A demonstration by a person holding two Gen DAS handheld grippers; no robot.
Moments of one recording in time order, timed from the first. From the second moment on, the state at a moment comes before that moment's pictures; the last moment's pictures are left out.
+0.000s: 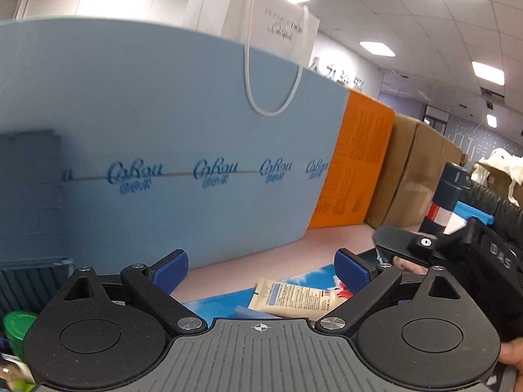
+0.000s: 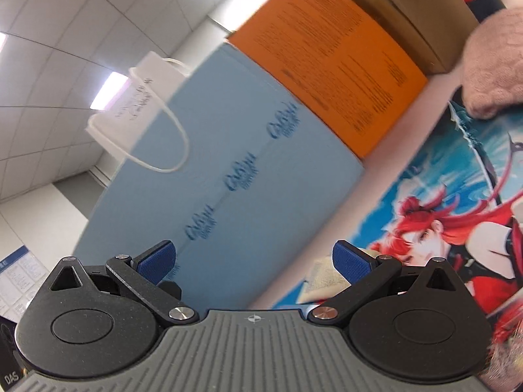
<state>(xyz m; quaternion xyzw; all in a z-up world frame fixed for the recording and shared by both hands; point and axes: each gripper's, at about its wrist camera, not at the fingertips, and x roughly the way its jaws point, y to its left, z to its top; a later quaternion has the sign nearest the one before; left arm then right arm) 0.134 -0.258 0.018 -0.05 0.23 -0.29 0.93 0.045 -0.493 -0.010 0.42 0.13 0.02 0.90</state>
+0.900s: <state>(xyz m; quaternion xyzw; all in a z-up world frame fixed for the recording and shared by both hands) 0.168 -0.261 -0.032 -0.09 0.30 -0.28 0.90 0.046 -0.500 -0.030 0.38 0.16 -0.06 0.91</state>
